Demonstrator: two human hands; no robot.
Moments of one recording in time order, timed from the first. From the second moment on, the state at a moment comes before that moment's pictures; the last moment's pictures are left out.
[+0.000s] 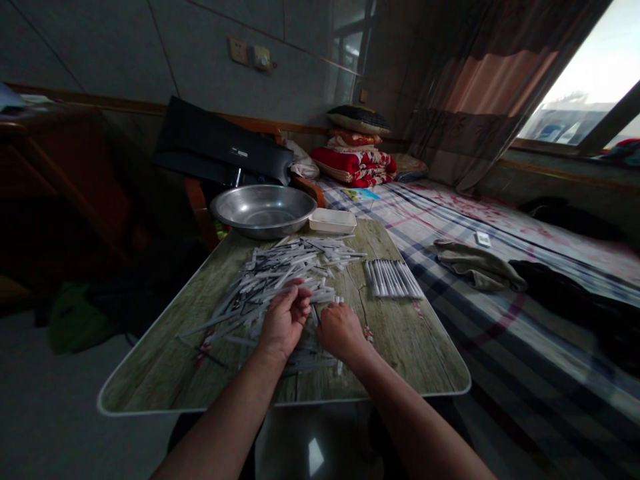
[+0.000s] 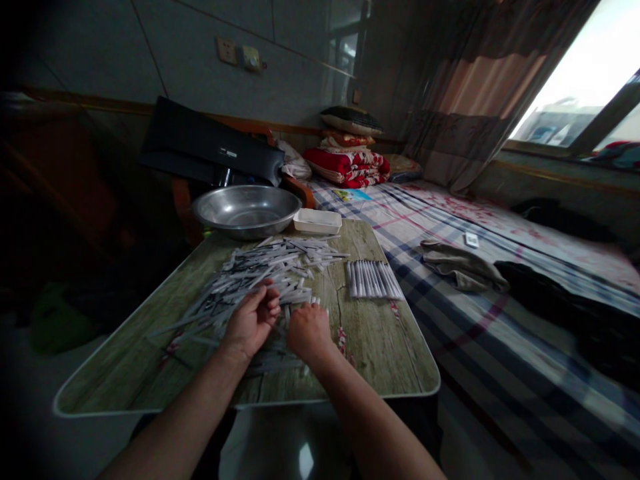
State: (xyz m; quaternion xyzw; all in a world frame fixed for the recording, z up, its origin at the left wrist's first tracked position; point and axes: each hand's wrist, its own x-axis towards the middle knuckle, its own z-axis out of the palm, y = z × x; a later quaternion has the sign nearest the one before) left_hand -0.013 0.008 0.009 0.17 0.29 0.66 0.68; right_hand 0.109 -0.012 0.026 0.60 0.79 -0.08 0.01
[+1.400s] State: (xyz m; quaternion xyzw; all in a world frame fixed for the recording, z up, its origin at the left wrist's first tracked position) left_hand -0.011 0.005 0.013 0.10 0.27 0.61 0.74; right_hand 0.137 0.003 0.037 0.37 0.47 -0.52 -0.61
